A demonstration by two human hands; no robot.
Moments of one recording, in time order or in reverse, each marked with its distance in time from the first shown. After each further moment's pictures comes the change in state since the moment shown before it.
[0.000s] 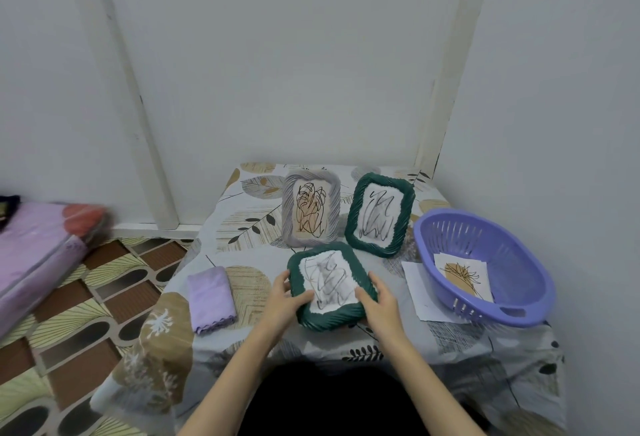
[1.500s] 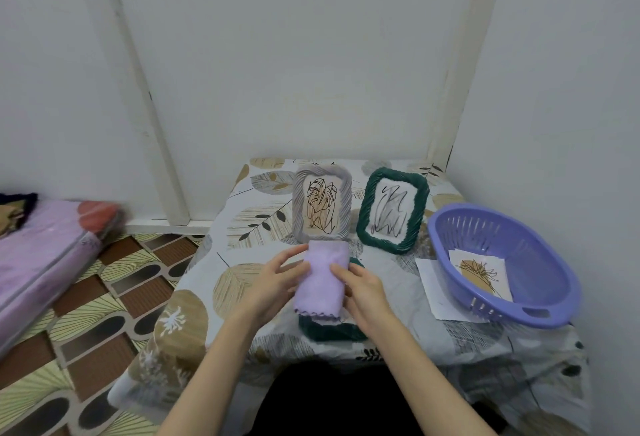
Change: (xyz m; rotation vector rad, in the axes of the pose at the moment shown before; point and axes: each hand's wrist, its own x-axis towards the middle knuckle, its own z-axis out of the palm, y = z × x) left_hand -0.019 0.052 -0.034 -0.248 -0.204 0.036; right_hand 0.001 -0.044 0.043 0.526 -0.141 0.239
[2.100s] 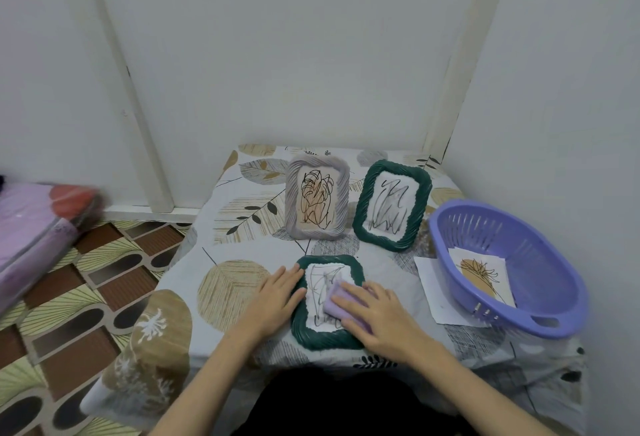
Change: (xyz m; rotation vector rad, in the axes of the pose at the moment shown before) left_hand 0.045 -0.067 -0.033 1.420 -0.068 0.182; right_hand 0.024 0.023 -0.084 -1.808 -0.317 -0.716
